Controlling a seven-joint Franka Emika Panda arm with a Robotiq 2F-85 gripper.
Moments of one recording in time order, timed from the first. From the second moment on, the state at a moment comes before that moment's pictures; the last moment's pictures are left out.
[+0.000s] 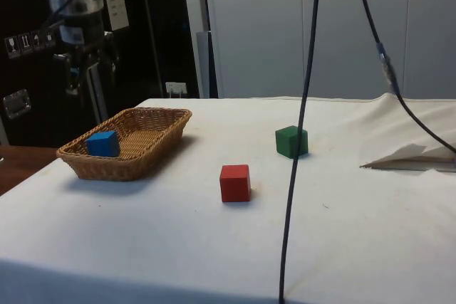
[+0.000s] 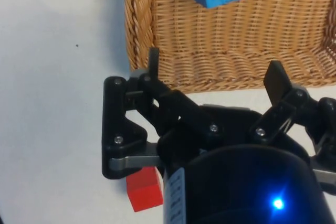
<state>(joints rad) 0.41 0.67 -0.38 -1.46 0.04 2.24 0.20</state>
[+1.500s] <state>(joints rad) 0.41 0.43 -0.28 -1.80 -0.03 2.14 0.25</state>
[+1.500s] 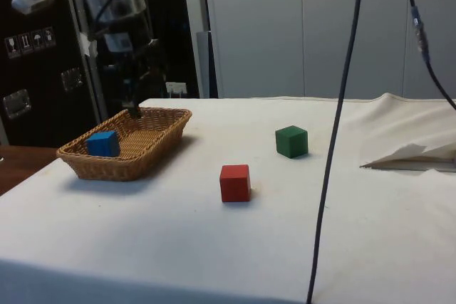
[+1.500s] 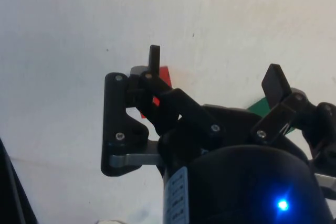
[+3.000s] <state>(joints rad) 0.41 0.18 -0.20 -2.33 0.01 2.43 0.26</state>
